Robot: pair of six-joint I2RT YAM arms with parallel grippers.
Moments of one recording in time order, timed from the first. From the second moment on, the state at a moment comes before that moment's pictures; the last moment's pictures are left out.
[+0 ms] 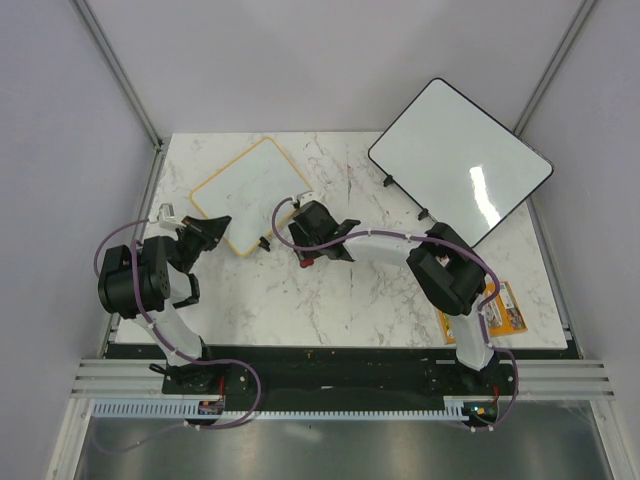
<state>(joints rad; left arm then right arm) 0.28 1.79 0.34 1.42 0.62 -0.89 0.87 2.05 1.40 -0.20 0.24 0.36</state>
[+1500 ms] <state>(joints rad) 0.28 1.79 0.34 1.42 0.63 -0.89 0.87 2.01 1.32 -0.17 -0.09 0.34</state>
